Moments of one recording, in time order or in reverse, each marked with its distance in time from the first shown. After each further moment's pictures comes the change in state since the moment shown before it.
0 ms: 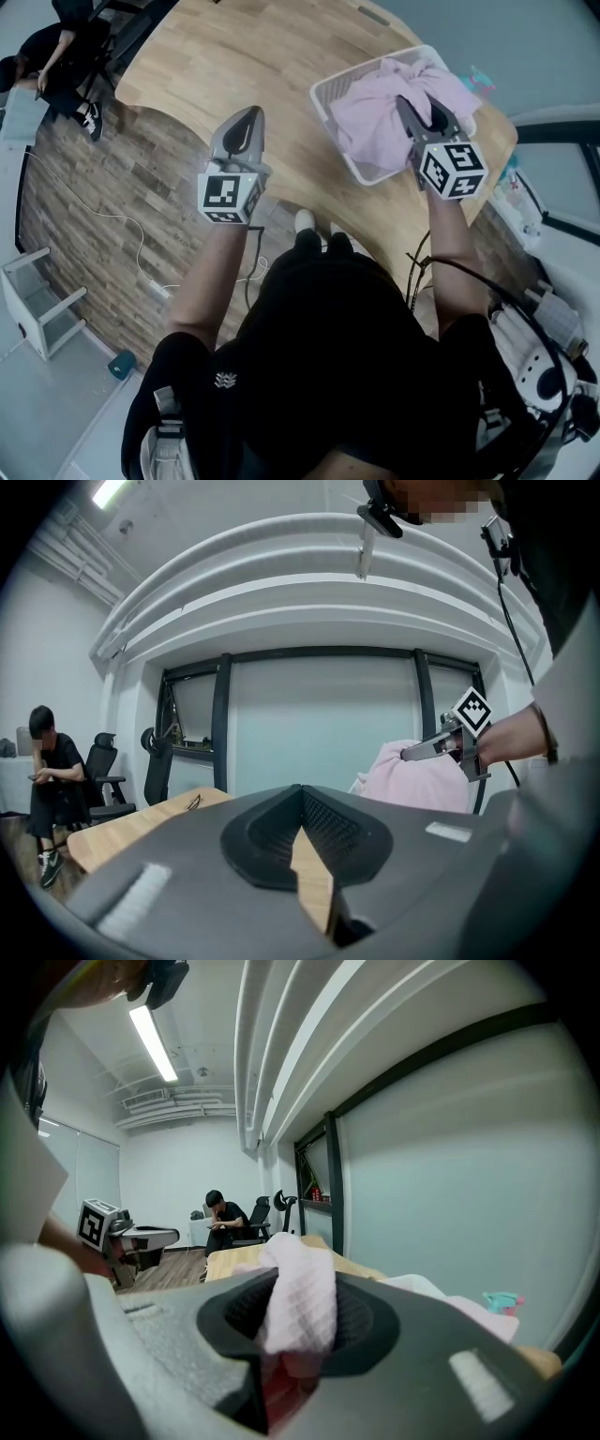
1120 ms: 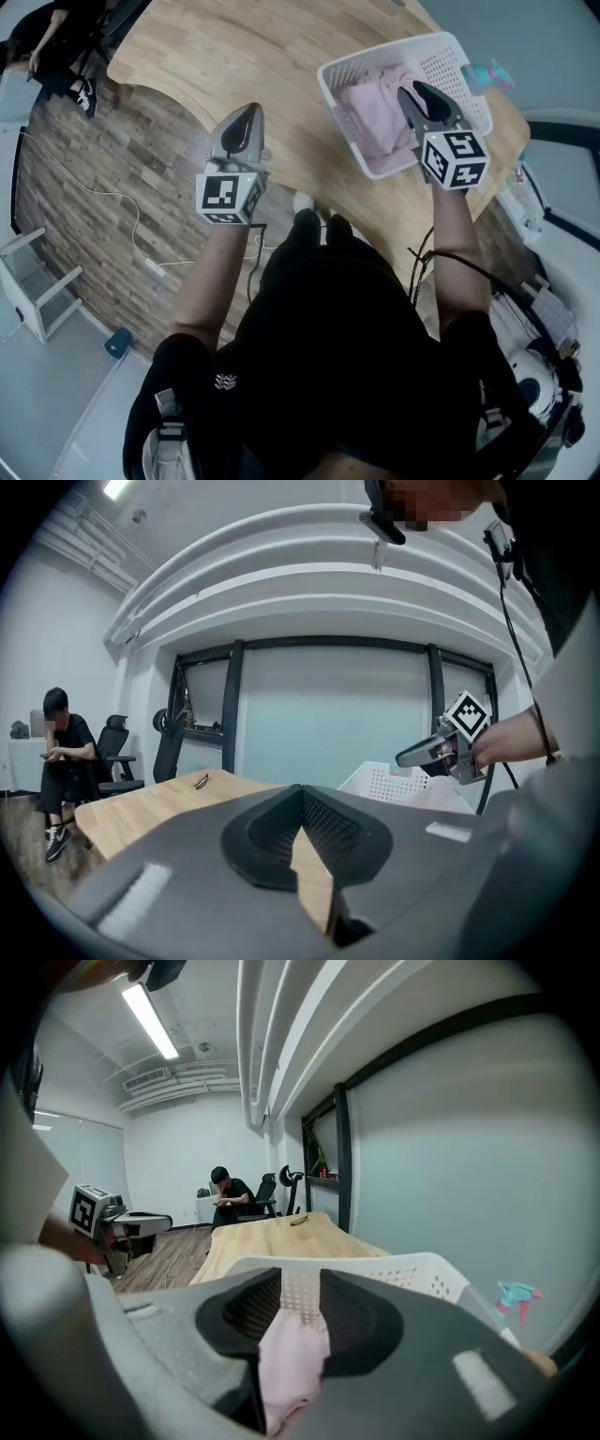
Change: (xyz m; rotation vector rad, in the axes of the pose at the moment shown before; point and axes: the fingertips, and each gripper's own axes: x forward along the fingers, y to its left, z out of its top) left arm -0.010 0.000 -0.042 -0.066 0.060 0.046; right arm 0.029 0.001 -0.043 -0.038 0.138 0.033
